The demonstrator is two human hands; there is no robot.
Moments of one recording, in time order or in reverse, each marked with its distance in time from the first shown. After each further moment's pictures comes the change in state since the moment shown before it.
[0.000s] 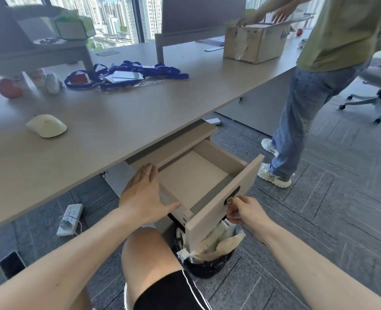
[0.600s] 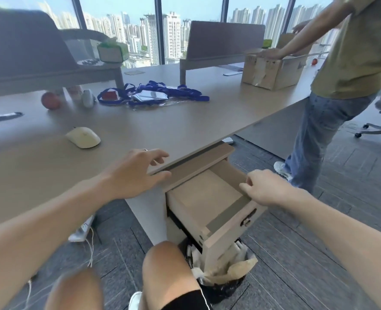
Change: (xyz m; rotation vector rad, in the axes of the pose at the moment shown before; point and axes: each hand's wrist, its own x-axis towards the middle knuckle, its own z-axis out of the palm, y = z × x) left_hand -0.005 -0.055 -0.120 -0.221 0.186 0.267; right_hand -0.016 -0.144 0.002 -1.368 0.056 -0.347
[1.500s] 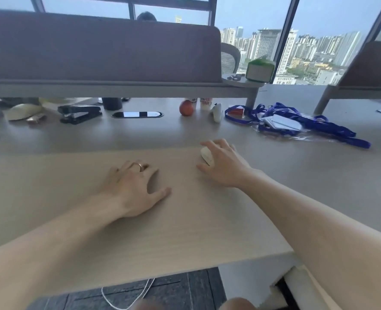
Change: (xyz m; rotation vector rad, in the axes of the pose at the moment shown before) left_hand -0.127 -0.234 -0.095 0.455 0.039 -0.738; right_hand 0.129 -0.429 -0.005 0.145 0.123 -0.795
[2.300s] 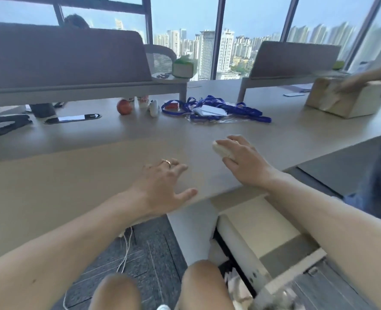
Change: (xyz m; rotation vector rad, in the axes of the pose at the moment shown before) left_hand -0.049 0.187 -0.024 -0.179 0.052 0.454; right_hand -0.181 0.126 -0.075 0.077 0.217 0.154
